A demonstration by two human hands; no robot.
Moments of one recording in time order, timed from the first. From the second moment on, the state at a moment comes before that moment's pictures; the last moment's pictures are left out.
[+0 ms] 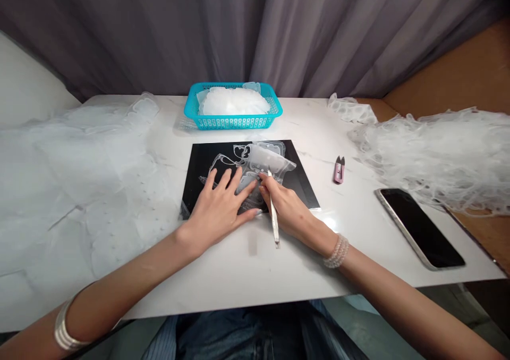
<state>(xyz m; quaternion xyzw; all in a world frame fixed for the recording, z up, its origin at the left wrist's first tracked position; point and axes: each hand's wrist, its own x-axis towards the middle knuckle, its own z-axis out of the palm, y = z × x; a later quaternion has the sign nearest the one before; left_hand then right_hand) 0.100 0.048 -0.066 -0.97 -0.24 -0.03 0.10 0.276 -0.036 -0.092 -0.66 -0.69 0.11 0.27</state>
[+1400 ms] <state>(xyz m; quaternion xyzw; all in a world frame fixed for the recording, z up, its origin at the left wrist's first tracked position) 0.077 0.030 -0.076 -0.97 -0.19 -0.10 0.10 0.283 -0.053 -0.059 -0.69 -0.59 0.09 0.42</state>
